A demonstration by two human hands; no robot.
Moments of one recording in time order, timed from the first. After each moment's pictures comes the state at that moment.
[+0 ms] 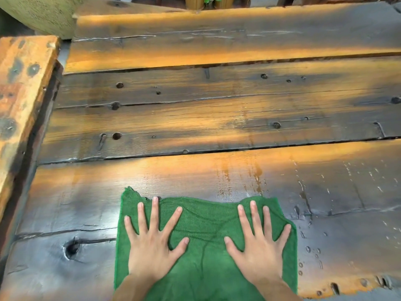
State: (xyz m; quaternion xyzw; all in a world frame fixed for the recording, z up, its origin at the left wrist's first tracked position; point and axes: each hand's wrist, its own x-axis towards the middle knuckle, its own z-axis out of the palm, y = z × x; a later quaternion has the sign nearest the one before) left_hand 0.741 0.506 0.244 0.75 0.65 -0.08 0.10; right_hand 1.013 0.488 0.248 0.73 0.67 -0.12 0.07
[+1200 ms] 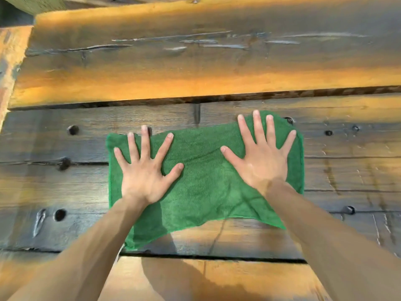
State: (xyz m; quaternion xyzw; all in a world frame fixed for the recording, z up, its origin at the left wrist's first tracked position) left_hand 0.797 0.904 0.241 0.67 0.73 -0.08 0.08; right_hand 1.071 0.951 0.247 0.68 0.72 -0.12 0.04
